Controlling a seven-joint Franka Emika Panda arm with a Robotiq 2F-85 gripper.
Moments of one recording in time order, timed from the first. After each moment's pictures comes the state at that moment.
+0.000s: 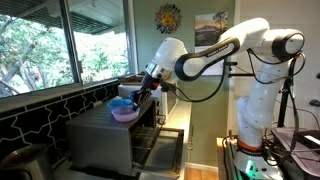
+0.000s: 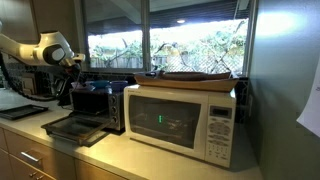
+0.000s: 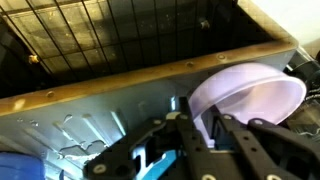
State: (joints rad) arm 0.11 -0.35 0.36 -2.29 0.13 2.57 0.40
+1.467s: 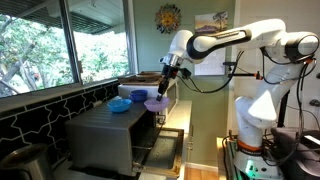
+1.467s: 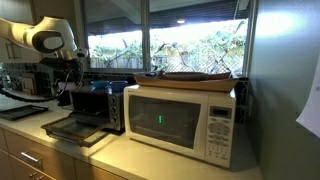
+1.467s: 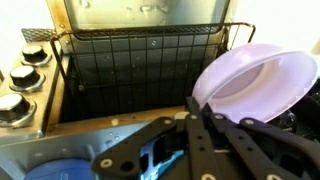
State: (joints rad) arm 0.22 -0.60 0.09 -2.38 0.29 2.21 0.01
